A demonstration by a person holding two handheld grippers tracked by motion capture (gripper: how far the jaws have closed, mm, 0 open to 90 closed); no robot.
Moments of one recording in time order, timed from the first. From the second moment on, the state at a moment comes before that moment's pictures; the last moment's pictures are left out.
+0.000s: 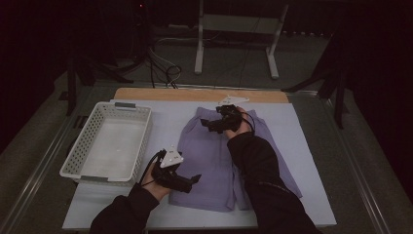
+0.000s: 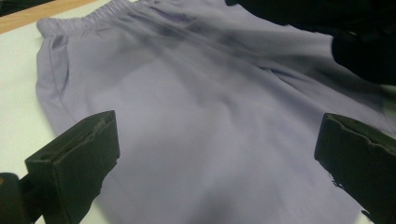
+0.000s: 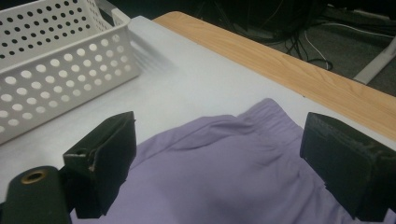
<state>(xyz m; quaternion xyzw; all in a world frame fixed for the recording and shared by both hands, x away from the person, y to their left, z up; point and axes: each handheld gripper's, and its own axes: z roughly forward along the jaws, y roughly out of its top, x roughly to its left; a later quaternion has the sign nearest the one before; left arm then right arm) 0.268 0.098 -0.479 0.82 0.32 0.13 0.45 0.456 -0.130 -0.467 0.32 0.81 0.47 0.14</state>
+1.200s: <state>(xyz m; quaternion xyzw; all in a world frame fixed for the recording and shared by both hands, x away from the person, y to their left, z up) 0.221 0.125 -0.534 0.90 0.25 0.08 0.35 0.460 -0.096 -0.490 0.32 0.83 0.45 0.11</state>
